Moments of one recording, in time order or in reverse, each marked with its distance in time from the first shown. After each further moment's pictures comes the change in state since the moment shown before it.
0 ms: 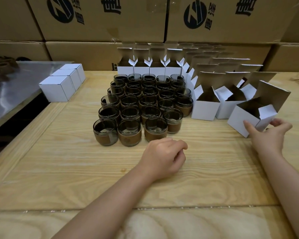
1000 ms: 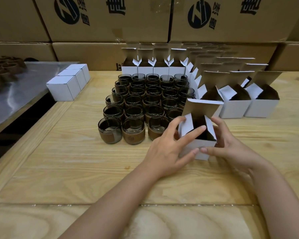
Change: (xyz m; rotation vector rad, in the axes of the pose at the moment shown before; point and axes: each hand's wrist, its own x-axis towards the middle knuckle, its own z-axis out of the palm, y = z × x) left_hand 0.001 -0.007 0.006 0.053 -0.121 -0.062; right_hand -0.084 -0.044 0.008 0.188 -1.114 -0.192
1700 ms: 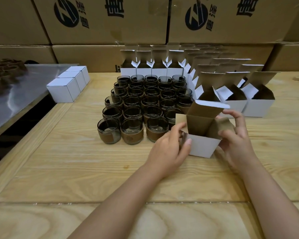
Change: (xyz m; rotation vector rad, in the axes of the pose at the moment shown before) left_hand 0.000 0.013 0.007 -0.185 -0.025 -0.283; right_hand 0.002 0.008 0.002 0.352 0.434 -0.238
